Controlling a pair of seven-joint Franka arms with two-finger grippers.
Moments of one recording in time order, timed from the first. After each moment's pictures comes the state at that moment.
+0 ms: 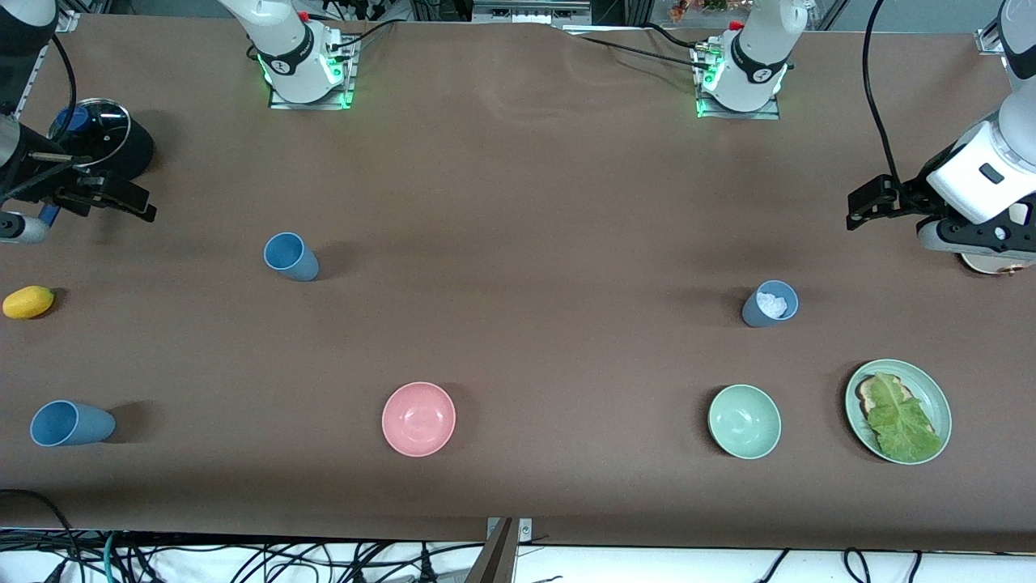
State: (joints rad) left arm 0.05 0.06 -0.11 -1.60 0.00 1.62 0.04; right arm -0.07 0.06 0.06 -1.61 0.03 1.61 0.04
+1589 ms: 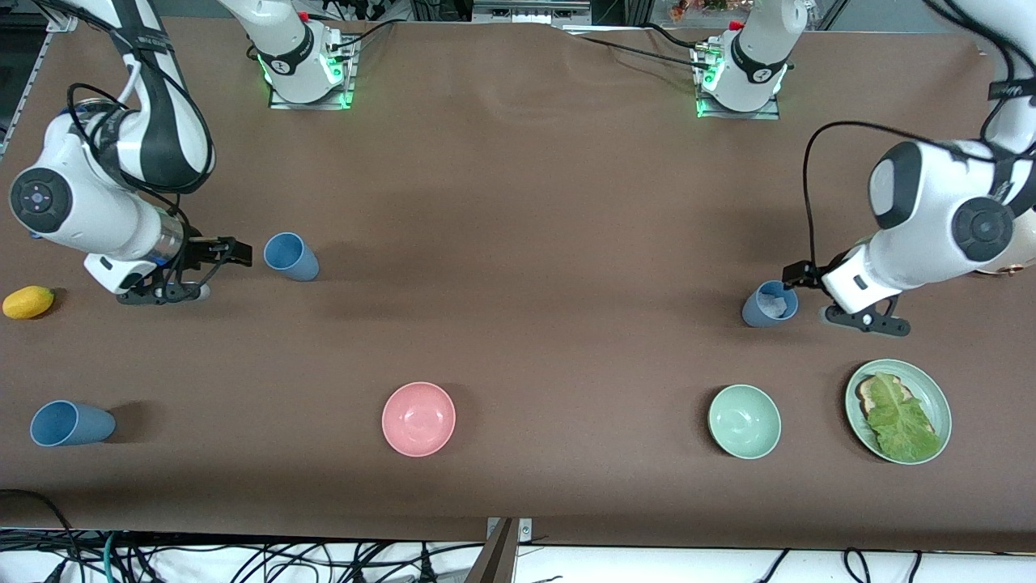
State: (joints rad) left arm 0.10 0.32 -0.11 -1.94 0.05 2.13 0.17; right arm -0.05 0.22 0.07 -2.03 -0.02 2.11 -0.07
